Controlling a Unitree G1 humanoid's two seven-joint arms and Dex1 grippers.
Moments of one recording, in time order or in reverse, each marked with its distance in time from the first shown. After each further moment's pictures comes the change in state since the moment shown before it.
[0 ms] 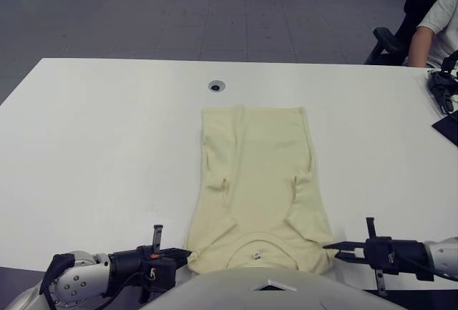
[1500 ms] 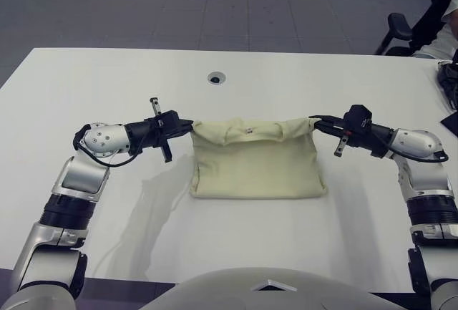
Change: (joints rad) left arm -1.170 -0.361 -0.194 0.763 -0.011 0.197 -0.037; right arm -1.010 0.599 -0.076 0.611 -0.387 0.235 0.037
